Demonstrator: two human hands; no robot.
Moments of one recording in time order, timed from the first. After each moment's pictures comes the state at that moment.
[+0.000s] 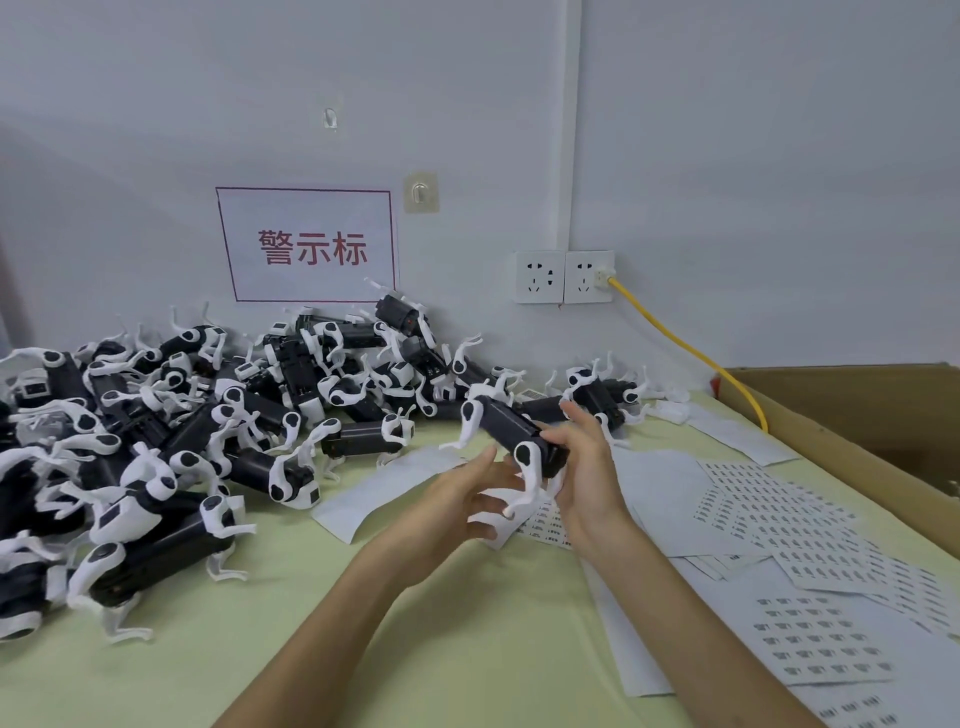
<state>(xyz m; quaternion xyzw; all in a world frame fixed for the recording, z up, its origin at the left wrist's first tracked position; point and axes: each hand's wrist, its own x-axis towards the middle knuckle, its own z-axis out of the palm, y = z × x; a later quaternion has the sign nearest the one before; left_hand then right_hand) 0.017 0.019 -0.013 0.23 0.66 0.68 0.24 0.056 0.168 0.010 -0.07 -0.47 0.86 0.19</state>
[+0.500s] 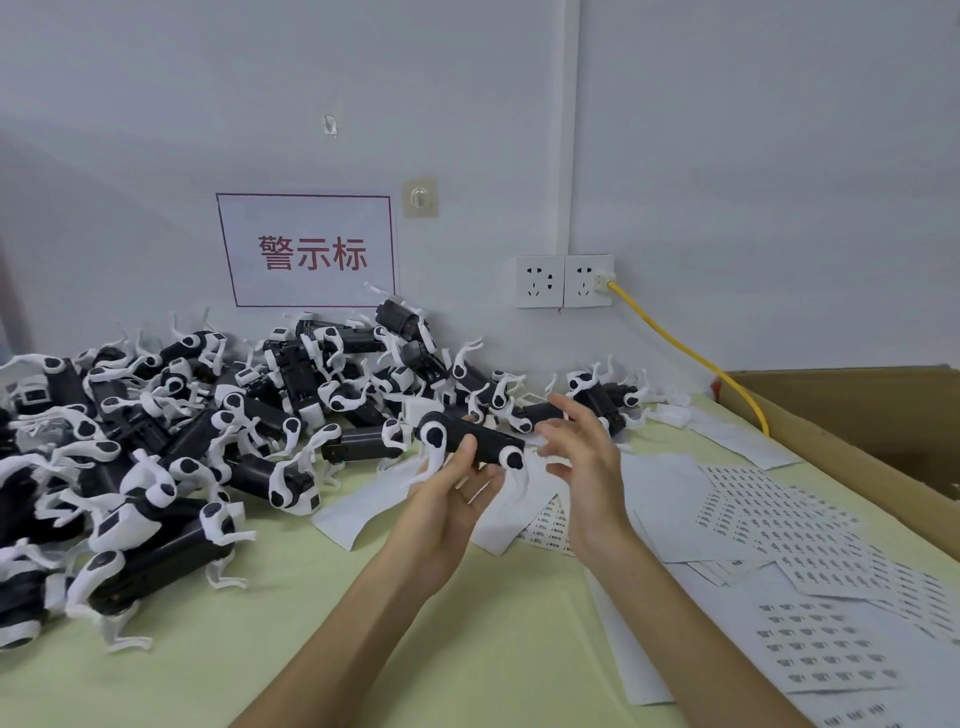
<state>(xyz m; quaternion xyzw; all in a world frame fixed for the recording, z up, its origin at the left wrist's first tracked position) 0.022 0.028 -0.016 0.17 0.39 0.89 0.16 0.061 0.167 0.011 -0.05 -0.59 0.76 0.28</state>
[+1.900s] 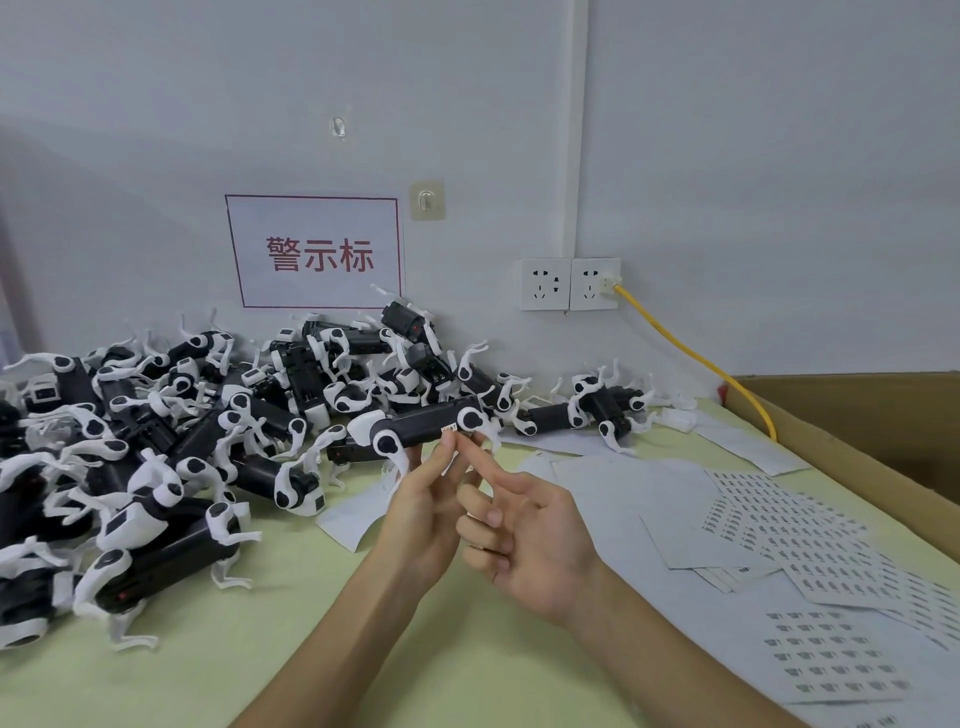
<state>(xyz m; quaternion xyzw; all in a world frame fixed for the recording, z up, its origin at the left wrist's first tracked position) 0.026 0.013 -0.005 0.14 0.42 0.88 0.15 0.078 0.130 -0.005 0.11 -0.35 0.92 -0.17</state>
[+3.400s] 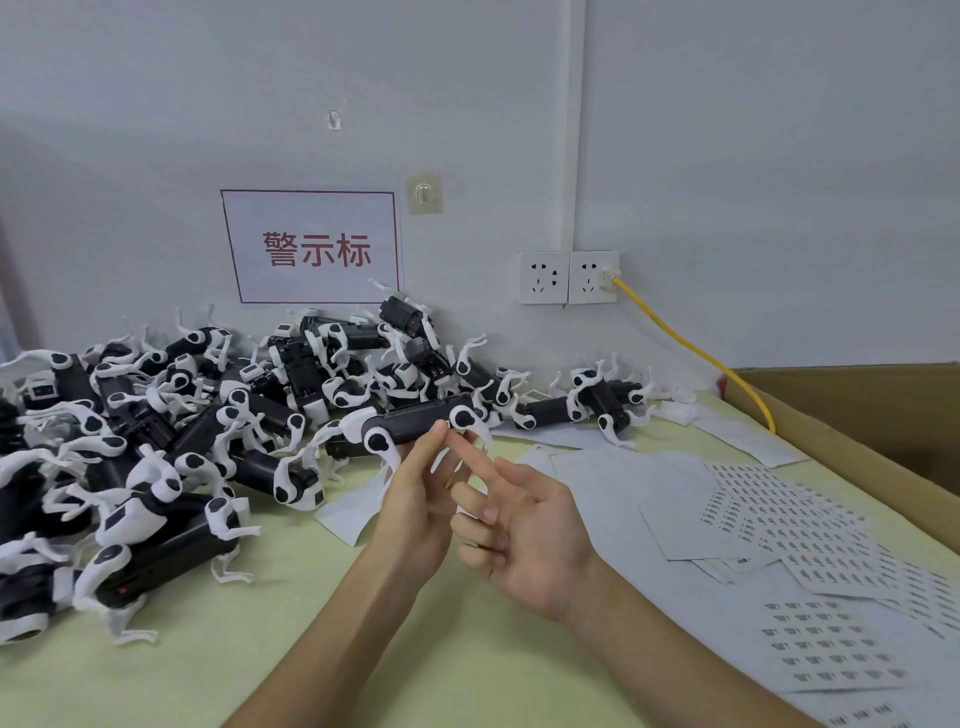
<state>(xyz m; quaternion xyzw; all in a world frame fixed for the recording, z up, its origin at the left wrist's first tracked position) 0.022 0.012 -0.006 0.13 0.41 0.89 0.17 0.080 0.130 -0.008 0.15 -0.34 0.91 -0.18</state>
